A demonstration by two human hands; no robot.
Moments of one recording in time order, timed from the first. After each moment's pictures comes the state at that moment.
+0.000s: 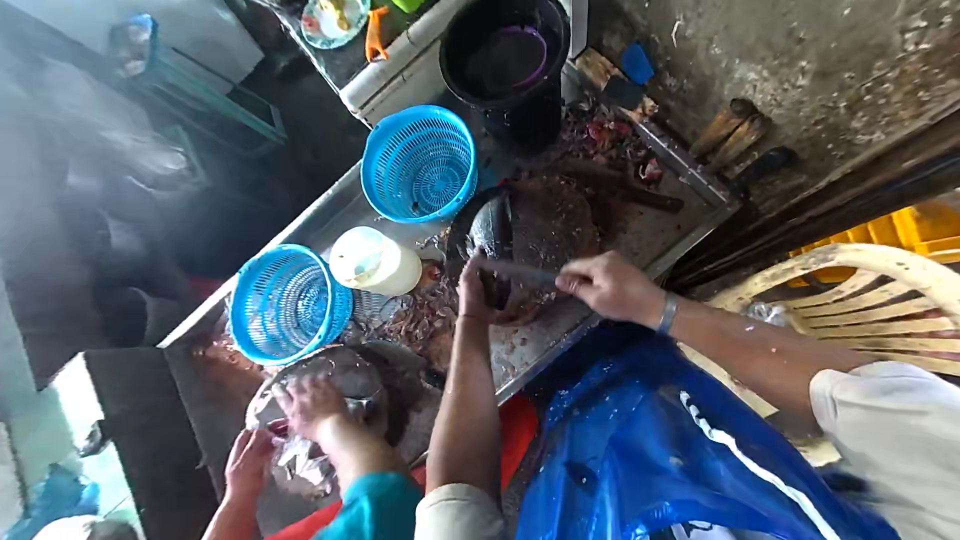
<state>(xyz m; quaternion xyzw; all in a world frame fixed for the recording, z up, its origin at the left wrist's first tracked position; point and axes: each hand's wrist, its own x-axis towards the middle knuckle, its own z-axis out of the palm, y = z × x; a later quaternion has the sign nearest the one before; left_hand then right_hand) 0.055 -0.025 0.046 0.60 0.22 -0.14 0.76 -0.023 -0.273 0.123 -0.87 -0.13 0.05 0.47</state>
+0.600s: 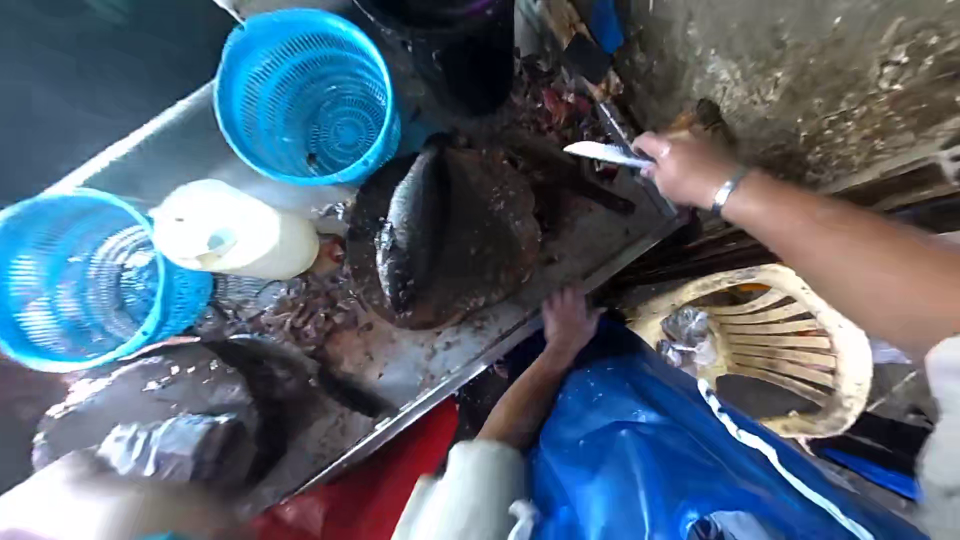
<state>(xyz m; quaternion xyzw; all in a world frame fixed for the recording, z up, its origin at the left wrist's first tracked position) -0.053 -0.279 -0.079 0.96 -0.12 -0.19 0.17 0.118 -0.491 0.106 -0.98 -0.07 0.17 0.08</state>
